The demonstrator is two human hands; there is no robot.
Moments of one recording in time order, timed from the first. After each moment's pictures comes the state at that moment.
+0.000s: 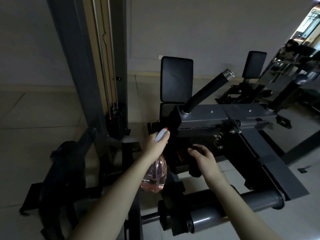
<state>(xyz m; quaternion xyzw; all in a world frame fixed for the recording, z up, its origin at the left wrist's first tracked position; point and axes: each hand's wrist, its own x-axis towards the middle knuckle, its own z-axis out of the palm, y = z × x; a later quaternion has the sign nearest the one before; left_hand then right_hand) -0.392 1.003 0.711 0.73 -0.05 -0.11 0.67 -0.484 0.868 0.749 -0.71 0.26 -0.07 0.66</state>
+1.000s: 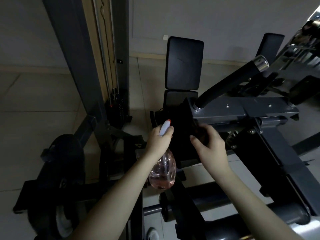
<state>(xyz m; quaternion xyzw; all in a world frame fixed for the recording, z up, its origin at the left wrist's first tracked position) -0.362 1.002 0.691 0.75 -0.04 -0.10 0.66 -0.439 0.874 0.749 -0.89 0.11 -0.19 0.40</state>
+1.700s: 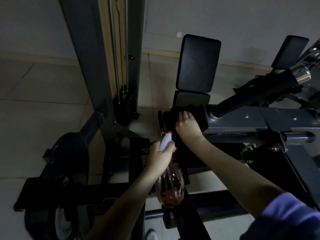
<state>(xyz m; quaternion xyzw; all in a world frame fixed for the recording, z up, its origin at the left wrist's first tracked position) -0.369 1.017 0.668 0.72 0.02 -0.10 0.69 -0.280 0.886 0.675 -0.94 -0.13 0.03 -0.31</state>
